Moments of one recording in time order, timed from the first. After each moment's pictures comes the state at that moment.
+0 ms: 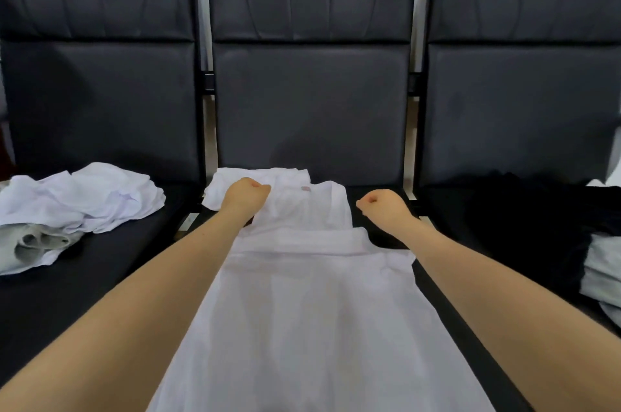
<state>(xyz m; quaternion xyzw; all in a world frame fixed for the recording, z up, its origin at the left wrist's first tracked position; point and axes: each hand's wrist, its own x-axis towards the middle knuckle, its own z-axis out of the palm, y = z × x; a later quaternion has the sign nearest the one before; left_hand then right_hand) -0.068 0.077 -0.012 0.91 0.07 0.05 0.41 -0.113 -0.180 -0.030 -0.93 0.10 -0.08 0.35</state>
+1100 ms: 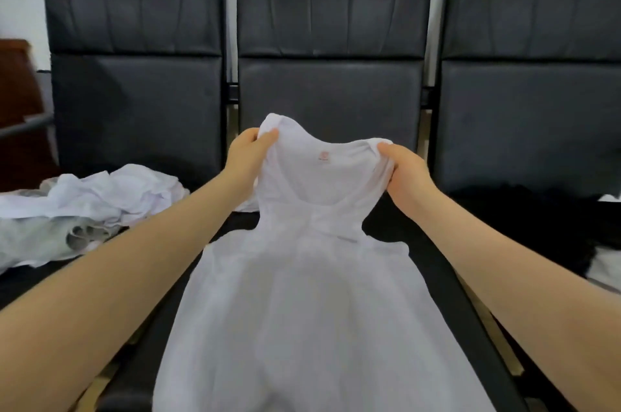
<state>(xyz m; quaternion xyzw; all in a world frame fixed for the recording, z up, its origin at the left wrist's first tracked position) -0.130 0.087 0.087 0.76 -0.02 0.14 0.63 -0.149 -0.145 0.075 -0.57 0.17 -0.11 0.79</state>
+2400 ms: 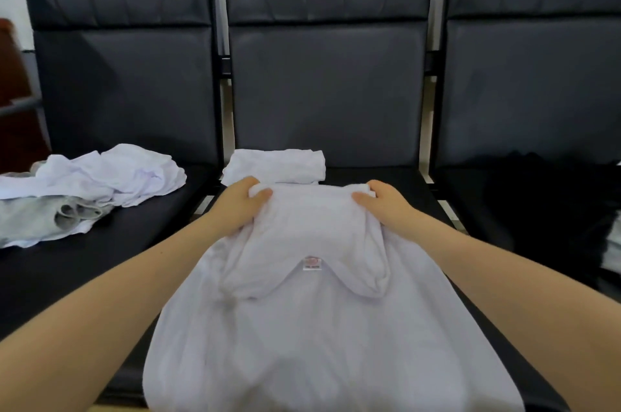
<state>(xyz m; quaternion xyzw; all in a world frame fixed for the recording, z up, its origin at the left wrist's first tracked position) -0.139 0.120 -0.028 0.91 -0.05 0.05 0.40 -0.153 -0.152 -0.038 -0.87 0.01 -0.02 0.49</state>
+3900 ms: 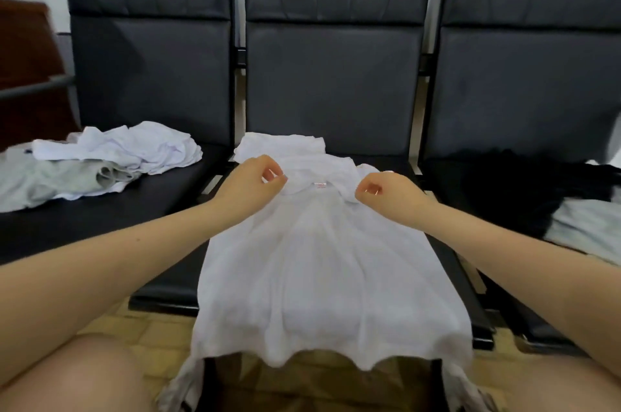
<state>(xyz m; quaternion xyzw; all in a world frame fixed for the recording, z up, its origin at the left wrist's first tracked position) -0.251 0.104 0.009 0.93 -0.10 0.13 0.34 -0.272 -0.148 0.014 -0.96 -0.06 -0.05 0.25</state>
